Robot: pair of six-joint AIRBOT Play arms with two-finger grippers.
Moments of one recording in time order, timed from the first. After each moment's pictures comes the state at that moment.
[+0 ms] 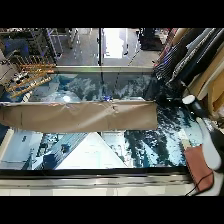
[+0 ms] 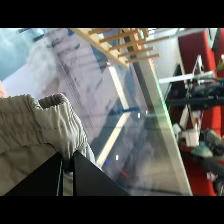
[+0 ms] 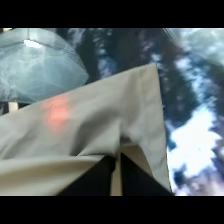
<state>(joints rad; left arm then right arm) 0.72 -1.73 1.48 0.52 -0.63 -1.35 -0.20 -1.77 1.54 -0.91 0.73 1.37</state>
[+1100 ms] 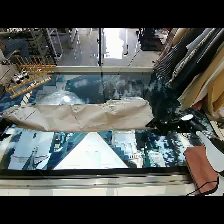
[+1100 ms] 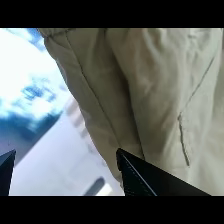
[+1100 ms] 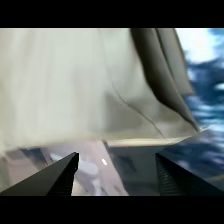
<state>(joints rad) 0.75 -1.80 1.45 1.06 -0.96 -1.49 -0.27 -1.67 1.10 -0.69 1.00 1.33</state>
